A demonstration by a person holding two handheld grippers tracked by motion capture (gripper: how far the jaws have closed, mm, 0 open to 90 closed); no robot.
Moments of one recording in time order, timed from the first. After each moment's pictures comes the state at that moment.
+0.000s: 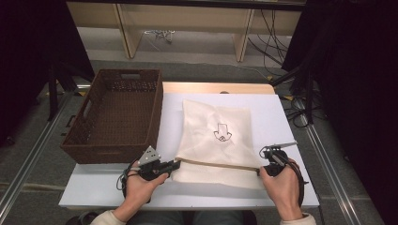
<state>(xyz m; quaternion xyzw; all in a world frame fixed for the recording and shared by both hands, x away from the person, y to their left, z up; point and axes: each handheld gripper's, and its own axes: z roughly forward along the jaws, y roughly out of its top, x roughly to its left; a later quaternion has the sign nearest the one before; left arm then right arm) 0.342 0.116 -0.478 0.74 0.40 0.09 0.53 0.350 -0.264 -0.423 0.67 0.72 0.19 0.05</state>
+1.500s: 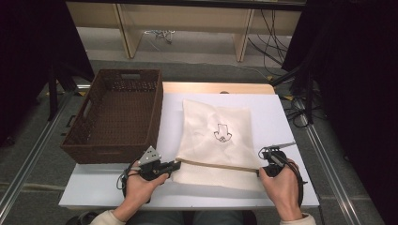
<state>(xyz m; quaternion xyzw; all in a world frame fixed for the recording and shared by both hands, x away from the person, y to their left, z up) 0.341 0.114 -0.479 0.74 0.40 0.08 0.53 0.349 -0.261 -0.425 0.67 0.72 0.17 0.05</state>
